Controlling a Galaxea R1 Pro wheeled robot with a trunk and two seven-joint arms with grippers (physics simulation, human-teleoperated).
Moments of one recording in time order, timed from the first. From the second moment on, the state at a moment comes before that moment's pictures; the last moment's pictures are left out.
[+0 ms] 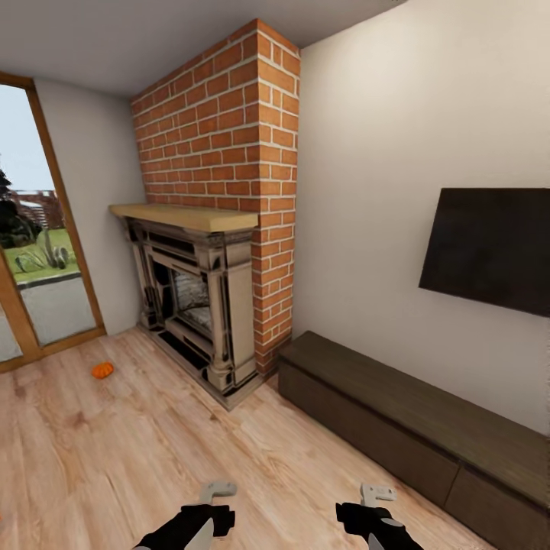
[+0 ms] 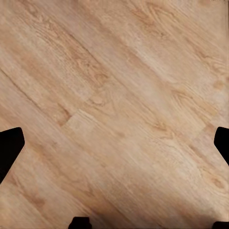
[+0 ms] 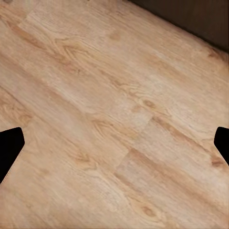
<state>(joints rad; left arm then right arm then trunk) -0.53 -0.12 -0.34 -0.23 0.38 0.22 0.22 -0.39 0.00 0.28 -0.45 -0.39 0.13 -0.14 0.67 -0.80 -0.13</state>
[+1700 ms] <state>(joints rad) -0.52 -0.12 -0.34 -0.23 0.37 0.20 0.23 -0.39 0.00 0.28 -0.44 -0.38 0.13 -0.13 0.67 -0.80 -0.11</state>
